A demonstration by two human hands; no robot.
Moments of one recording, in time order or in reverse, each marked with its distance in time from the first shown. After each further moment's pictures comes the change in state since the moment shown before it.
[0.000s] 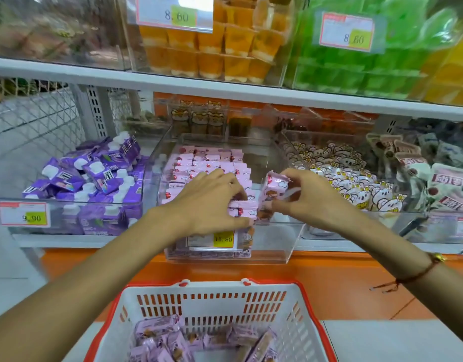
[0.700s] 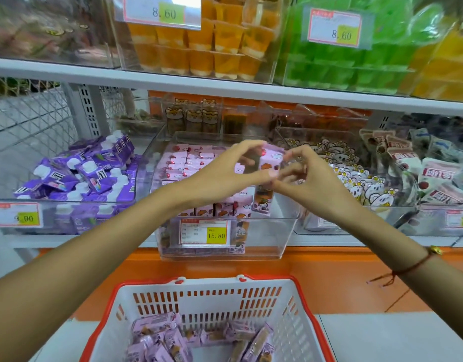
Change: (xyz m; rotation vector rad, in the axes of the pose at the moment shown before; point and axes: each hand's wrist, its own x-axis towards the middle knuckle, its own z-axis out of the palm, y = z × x) left_hand 0.025 0.022 -0.025 -0.894 0.034 -0.052; right_hand 0.000 0.013 -0.006 0.426 0.142 -0.036
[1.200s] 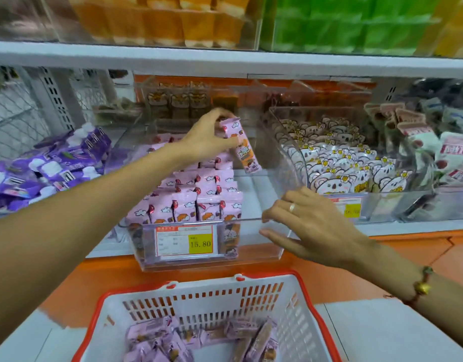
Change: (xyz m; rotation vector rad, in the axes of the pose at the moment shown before) left_hand 0.091 -0.061 -0.014 0.007 0.184 -0.110; right_hand -0.027 0.067 0.006 -0.860 -0.133 -0.748
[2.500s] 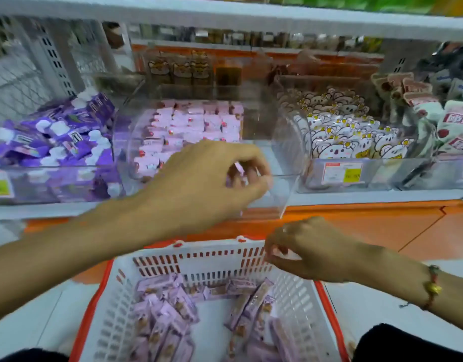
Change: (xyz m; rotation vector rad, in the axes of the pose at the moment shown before) left_hand -0.167 0.060 0.005 0.354 -0.119 0.238; right_hand -0.041 -0.055 -0.001 0.221 -0.542 0.094
